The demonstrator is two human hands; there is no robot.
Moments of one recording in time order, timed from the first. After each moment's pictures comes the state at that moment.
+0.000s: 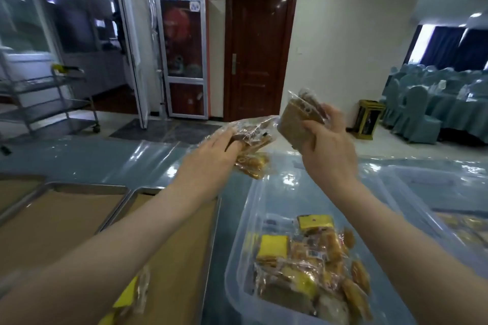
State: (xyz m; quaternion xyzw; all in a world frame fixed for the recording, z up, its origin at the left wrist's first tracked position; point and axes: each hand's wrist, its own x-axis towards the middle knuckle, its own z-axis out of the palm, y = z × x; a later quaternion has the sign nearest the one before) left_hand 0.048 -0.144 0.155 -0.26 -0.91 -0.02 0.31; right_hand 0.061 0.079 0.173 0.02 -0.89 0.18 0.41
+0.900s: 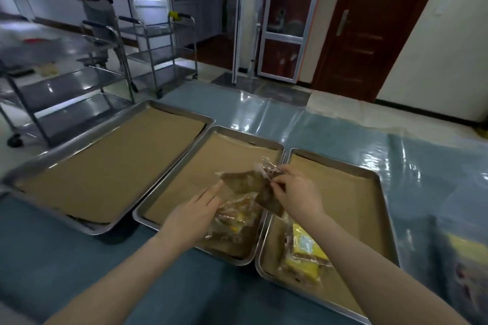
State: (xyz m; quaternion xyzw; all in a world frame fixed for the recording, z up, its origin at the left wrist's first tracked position) left_hand 0.126 -0.629 -0.046 -0.11 -0.99 -0.07 0.07; right_hand 0.035 -0.396 -0.013 0.19 -0.96 0.17 0.10
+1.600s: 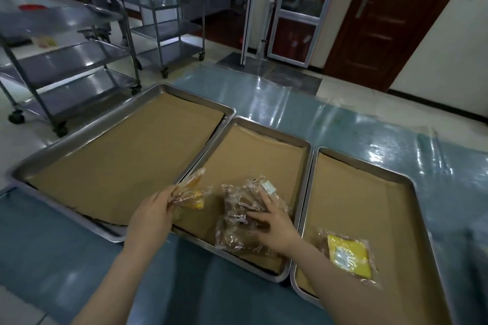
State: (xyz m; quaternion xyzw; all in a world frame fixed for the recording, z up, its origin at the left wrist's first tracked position) left_hand 0.127 -0.758 -0.079 0.15 -0.94 -0.28 0.15; right_hand 0.027 -0.483 -0.120 0.26 -0.91 0.25 -0.18
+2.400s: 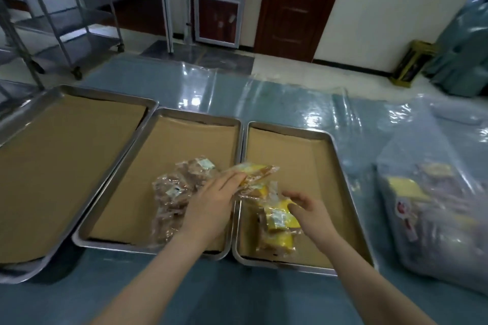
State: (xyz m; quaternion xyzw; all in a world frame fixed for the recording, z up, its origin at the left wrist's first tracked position) left_hand 0.080 -0.554 -0.048 -0.20 -0.92 -0.29 0.16; right_hand 0.087 -0.318 -0.072 -0.08 -0.84 0.54 -0.03
